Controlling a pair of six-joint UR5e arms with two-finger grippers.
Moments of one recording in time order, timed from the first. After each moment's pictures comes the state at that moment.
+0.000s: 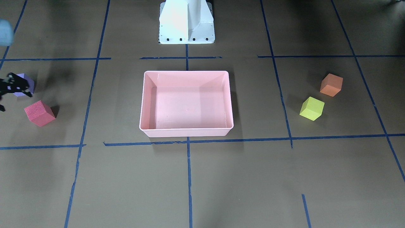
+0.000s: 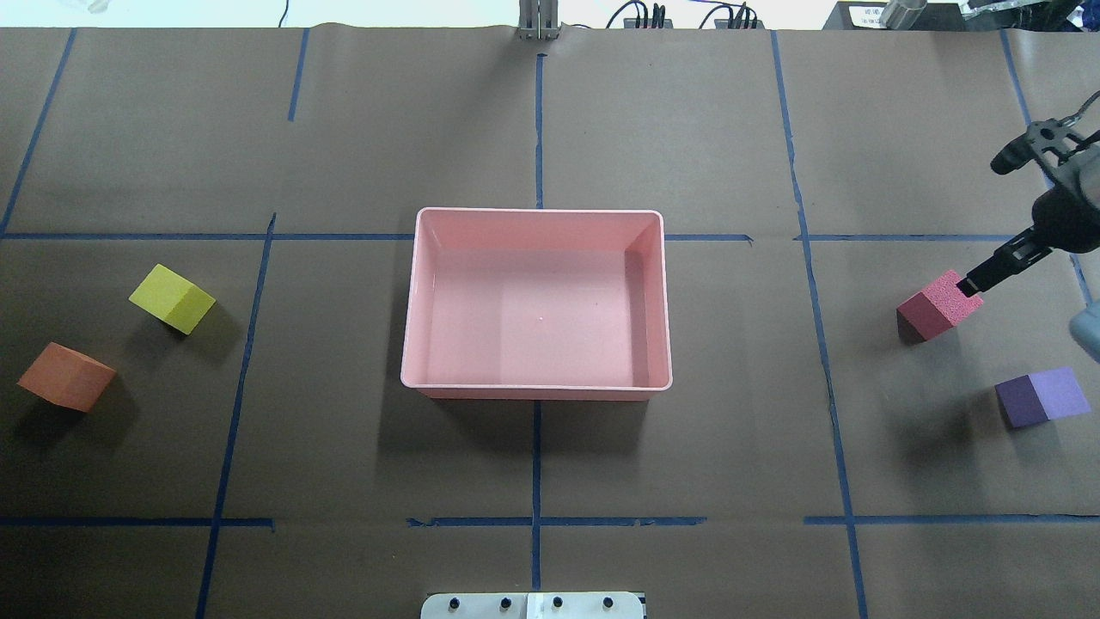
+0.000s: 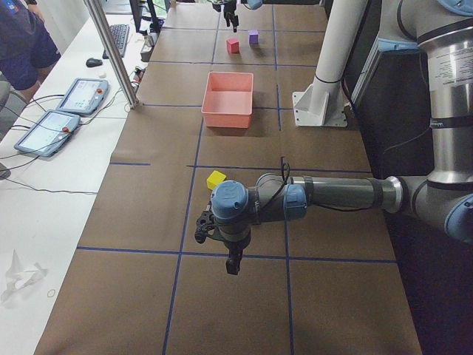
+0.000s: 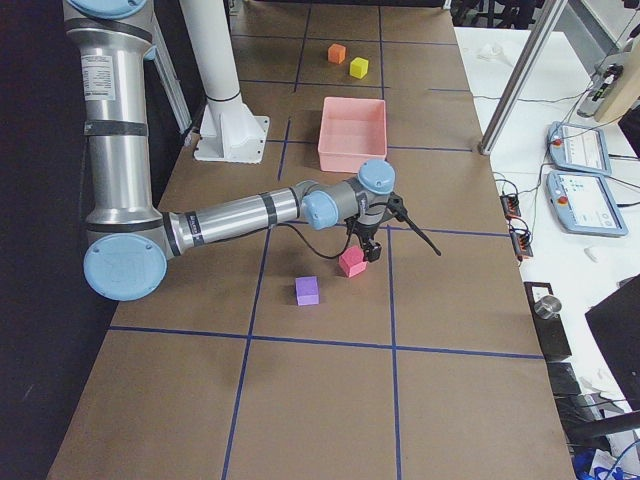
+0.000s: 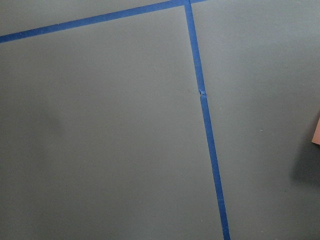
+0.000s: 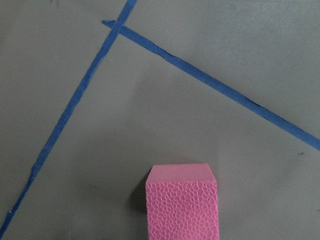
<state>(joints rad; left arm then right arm) -1.61 -1.37 -1.78 -1.44 -2.32 0.30 1.08 -1.51 1.76 -1.43 2.29 0.08</state>
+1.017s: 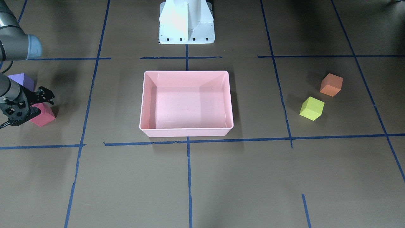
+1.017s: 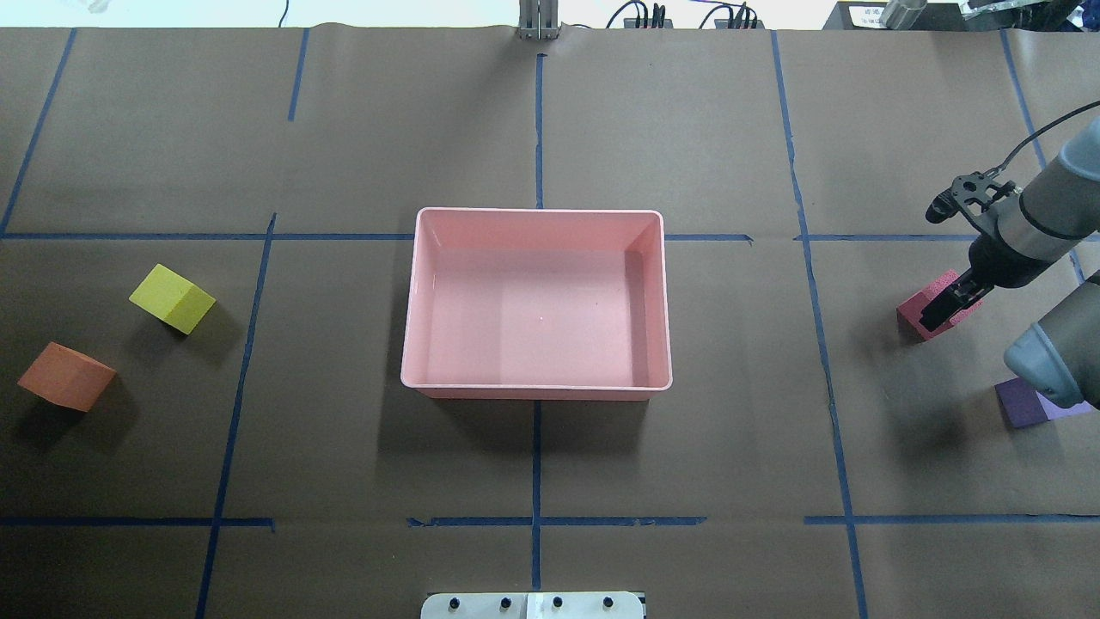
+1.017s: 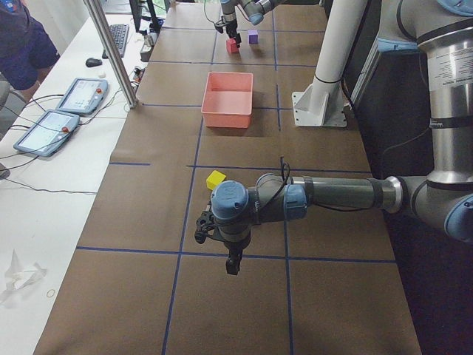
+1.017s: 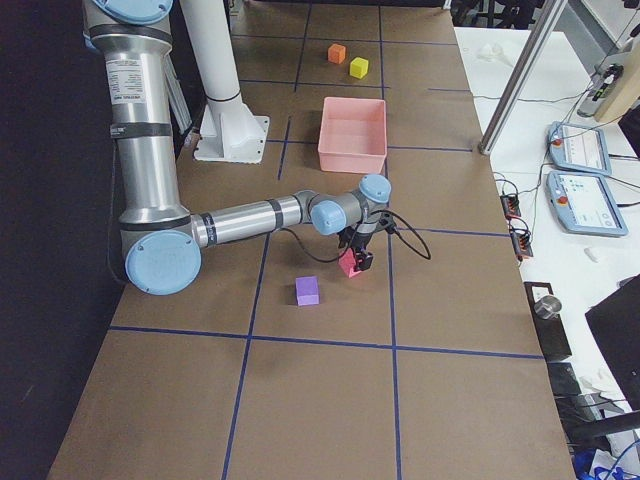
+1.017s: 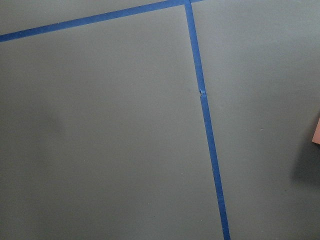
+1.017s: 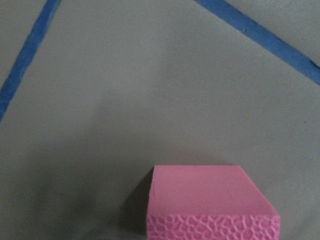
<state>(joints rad) -1.61 -1.37 -1.78 -1.44 -2.32 0.30 0.95 -1.48 1.64 -1.41 2.22 0.10</state>
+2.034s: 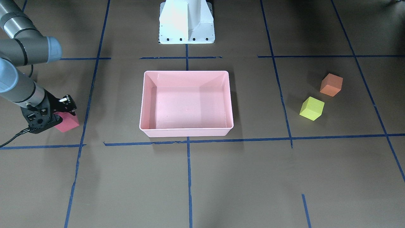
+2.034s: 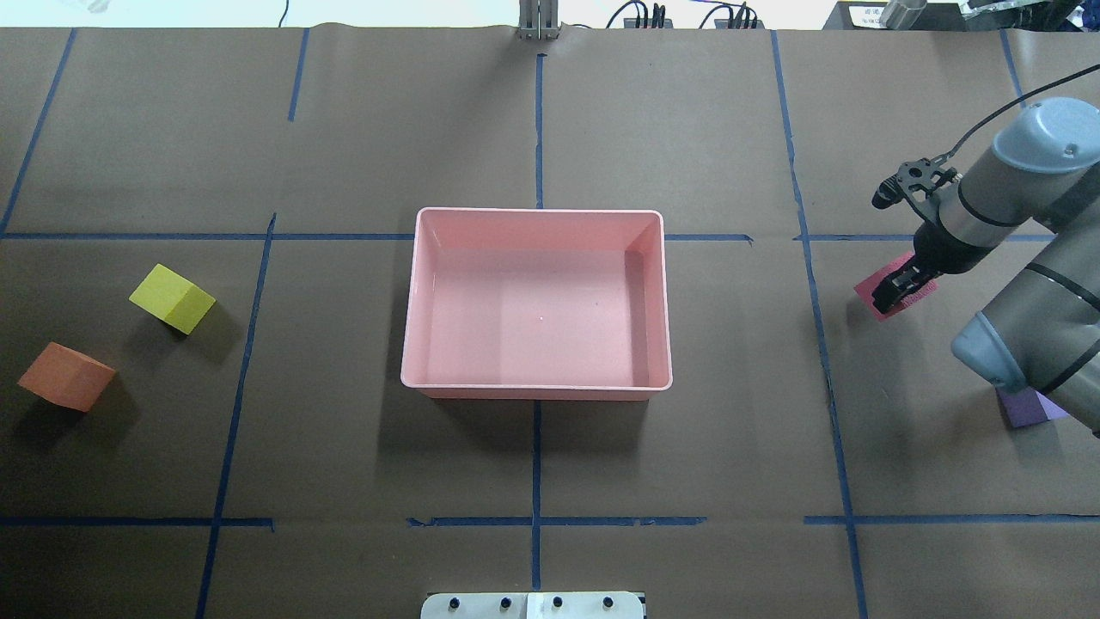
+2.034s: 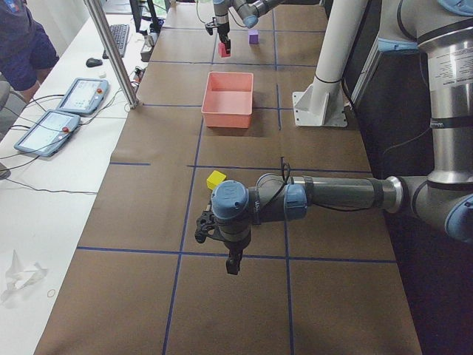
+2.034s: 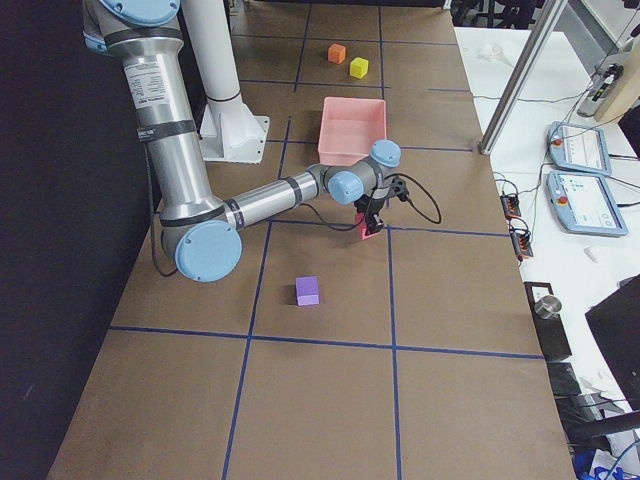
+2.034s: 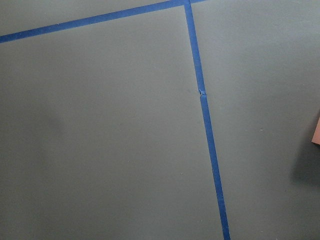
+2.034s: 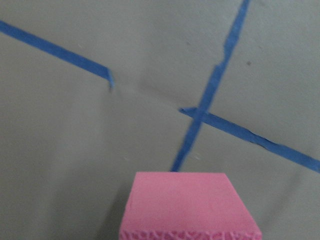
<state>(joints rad) -1.61 -1.37 -1.79 -1.44 -2.32 0.30 0.92 -1.26 1.65 -1.43 2.23 0.46</state>
